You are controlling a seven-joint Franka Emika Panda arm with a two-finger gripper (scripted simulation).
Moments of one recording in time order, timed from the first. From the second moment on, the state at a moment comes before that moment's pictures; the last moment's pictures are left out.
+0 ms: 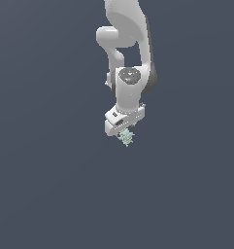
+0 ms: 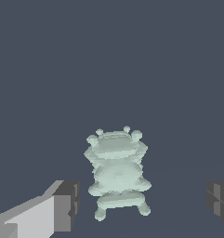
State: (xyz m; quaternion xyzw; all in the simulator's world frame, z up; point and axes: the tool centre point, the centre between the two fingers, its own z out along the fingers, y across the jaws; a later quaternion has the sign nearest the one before) arm -0.057 0.041 0.113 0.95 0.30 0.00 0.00
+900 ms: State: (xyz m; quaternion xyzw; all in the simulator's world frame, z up) arm -0.067 0.050 0.089 0.94 0.34 0.00 0.00
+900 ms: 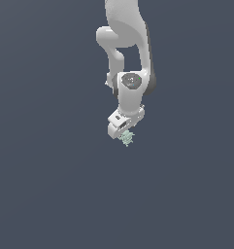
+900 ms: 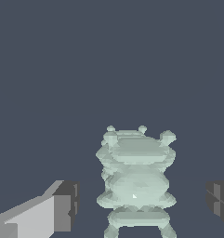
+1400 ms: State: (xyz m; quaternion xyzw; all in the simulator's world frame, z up) arm -0.068 0.050 0.055 0.94 0.35 0.00 0.00
